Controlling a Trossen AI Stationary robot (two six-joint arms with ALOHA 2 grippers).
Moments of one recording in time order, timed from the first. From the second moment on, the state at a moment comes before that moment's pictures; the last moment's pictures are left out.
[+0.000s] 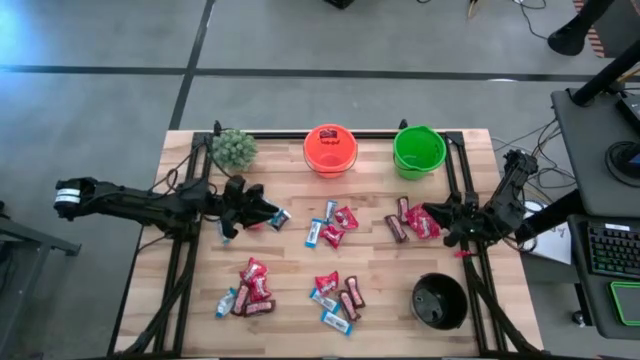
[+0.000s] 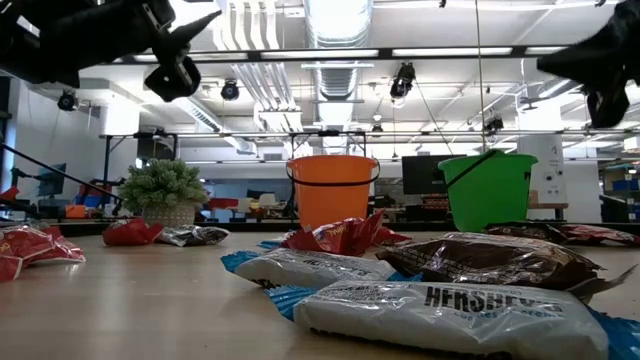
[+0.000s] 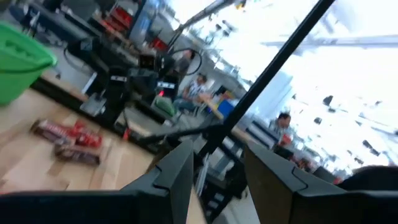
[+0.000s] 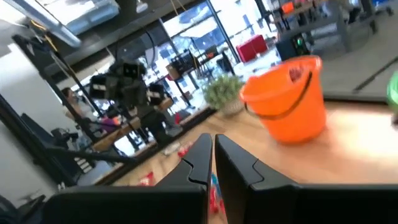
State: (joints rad) left arm 0.05 0.87 0.25 0.85 0.24 -0.72; right arm 0.92 0.05 0.05 0.20 1.28 0.30
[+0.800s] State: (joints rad) left arm 0.05 0.91 0.79 0.11 0.16 -0.42; right arm 0.92 0.10 0.41 0.17 1.12 -0.15
